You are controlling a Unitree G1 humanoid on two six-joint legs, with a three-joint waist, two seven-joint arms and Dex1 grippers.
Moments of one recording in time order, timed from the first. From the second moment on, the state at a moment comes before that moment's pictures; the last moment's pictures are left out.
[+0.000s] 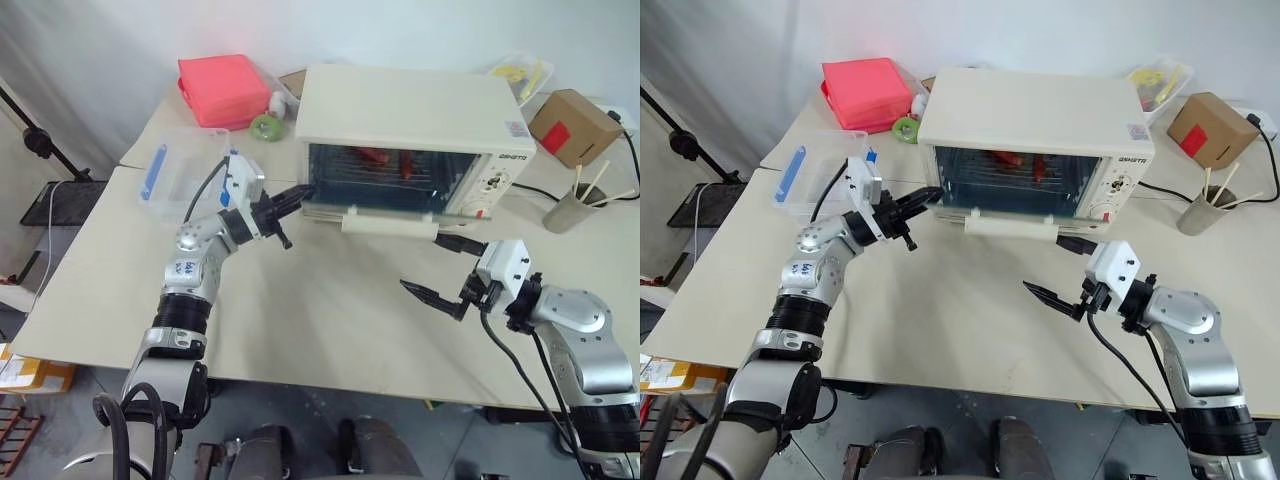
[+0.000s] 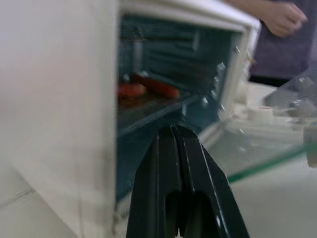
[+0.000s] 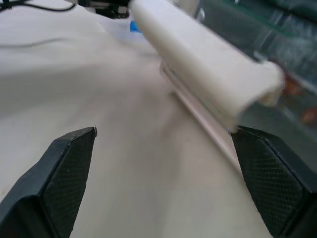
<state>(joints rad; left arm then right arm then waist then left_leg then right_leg) -0.82 0.27 0.04 0.63 -0.35 0.01 -0.92 -0.10 -0.65 -0.13 -0.17 0.37 -0.03 0.94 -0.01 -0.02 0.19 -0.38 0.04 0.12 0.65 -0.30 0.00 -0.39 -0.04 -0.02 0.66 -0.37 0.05</state>
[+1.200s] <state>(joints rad) -0.25 0.38 0.11 -0.07 -0.38 0.17 -0.81 -0.74 -0.45 0.22 0.30 -0.29 -0.19 0.46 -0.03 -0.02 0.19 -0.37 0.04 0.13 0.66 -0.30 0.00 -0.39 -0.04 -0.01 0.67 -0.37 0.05</state>
